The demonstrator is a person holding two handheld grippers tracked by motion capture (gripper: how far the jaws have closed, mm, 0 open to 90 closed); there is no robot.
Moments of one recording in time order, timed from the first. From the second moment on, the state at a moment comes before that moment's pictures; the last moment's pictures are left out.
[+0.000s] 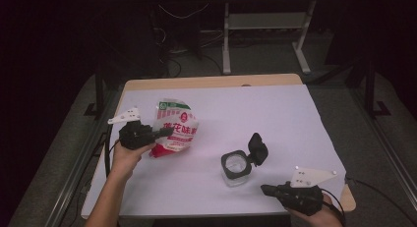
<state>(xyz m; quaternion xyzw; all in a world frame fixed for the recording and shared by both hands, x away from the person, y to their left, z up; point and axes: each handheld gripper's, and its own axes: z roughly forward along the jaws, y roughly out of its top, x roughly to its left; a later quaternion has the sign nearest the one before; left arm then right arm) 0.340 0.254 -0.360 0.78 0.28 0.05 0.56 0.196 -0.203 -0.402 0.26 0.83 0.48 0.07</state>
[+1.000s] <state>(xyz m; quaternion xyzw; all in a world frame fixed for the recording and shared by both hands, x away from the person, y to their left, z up) 0.314 0.250 -0.312 0.79 0.22 0.01 0.58 0.249 -0.076 -0.365 0.24 0.83 0.49 0.14</state>
